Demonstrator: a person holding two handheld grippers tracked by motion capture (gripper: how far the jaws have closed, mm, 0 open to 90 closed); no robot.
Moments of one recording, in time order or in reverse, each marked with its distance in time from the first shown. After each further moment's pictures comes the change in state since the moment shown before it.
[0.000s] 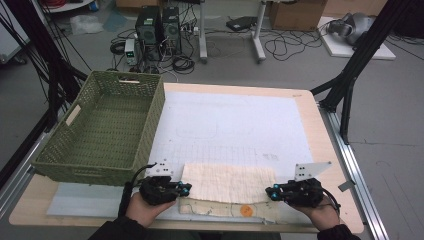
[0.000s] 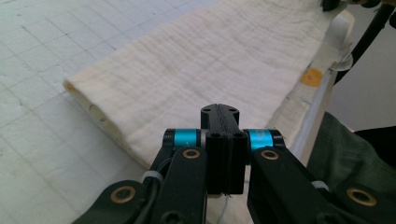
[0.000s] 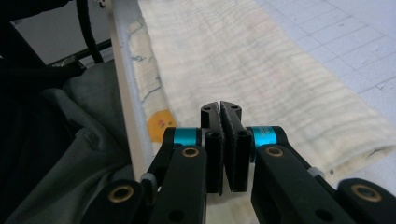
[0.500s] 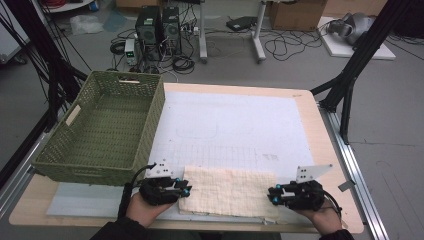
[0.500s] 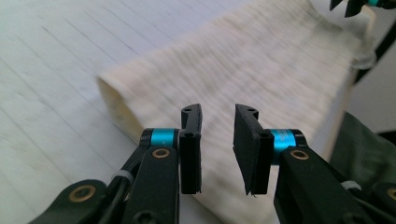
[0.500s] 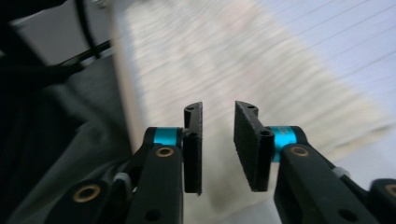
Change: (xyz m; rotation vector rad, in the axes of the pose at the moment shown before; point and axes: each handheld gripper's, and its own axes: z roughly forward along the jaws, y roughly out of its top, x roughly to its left) left arm 0.008 0.003 0.009 -0.026 0.089 0.025; right arm -0.007 -0.010 0.000 0.010 -0.030 0.050
